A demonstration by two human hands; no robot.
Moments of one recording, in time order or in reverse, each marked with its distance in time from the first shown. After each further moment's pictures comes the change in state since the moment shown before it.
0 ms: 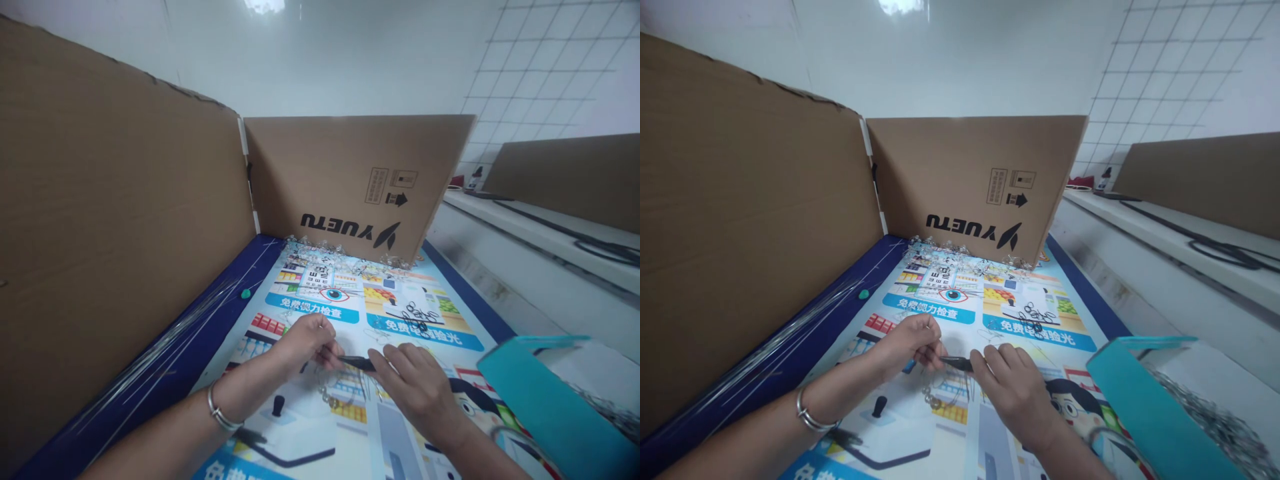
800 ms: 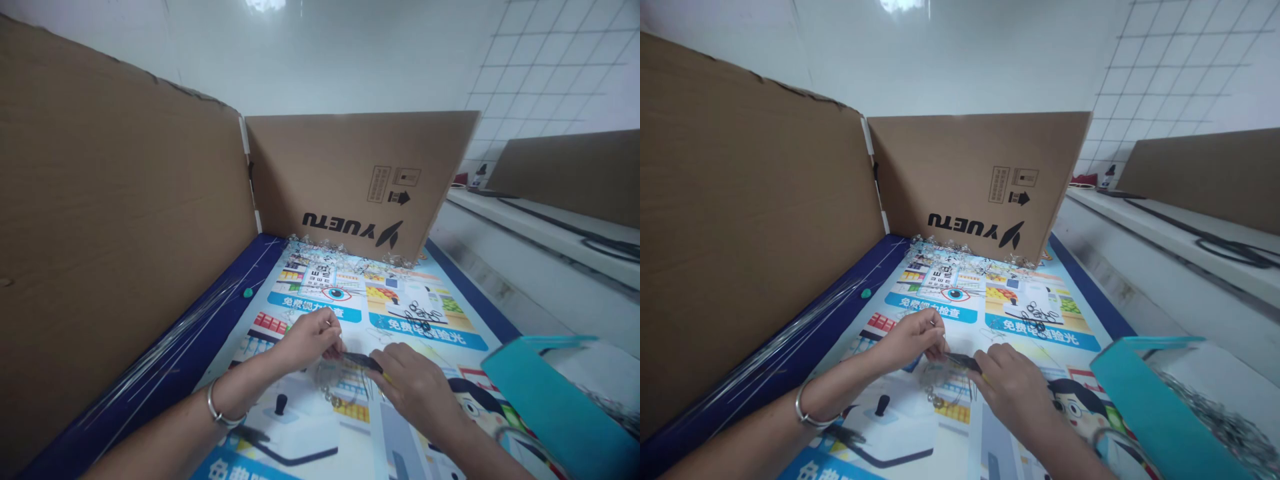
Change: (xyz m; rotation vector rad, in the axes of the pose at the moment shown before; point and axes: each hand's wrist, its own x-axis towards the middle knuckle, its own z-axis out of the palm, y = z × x) left_hand -0.002 0.009 -0.001 0.346 -0.013 0.192; right_hand 0.003 -0.005 0.004 0.234 -0.138 0.187
